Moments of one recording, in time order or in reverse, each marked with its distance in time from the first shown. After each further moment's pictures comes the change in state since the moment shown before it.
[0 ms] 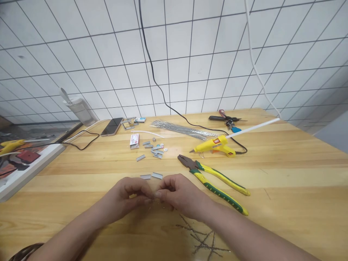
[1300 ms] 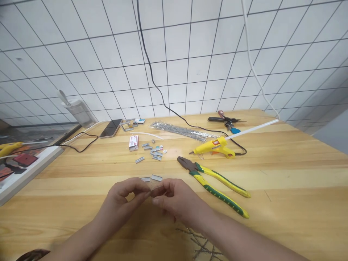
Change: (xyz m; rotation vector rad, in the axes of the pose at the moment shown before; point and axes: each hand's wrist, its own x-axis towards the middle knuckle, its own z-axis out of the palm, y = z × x) left_hand -0.003 -0.001 0.013 0.233 0.339 0.134; right_hand -0.003 0.001 0.010 0.156 0.075 0.071
